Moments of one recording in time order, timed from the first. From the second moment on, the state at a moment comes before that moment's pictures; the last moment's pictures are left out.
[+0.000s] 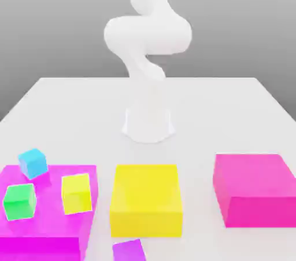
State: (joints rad) arm 0.02 -0.71 -0.02 -2.30 0.01 2.33 0.77
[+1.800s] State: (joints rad) arm -0.11 0.02 -0.27 -2.44 0.01 2.49 0.64
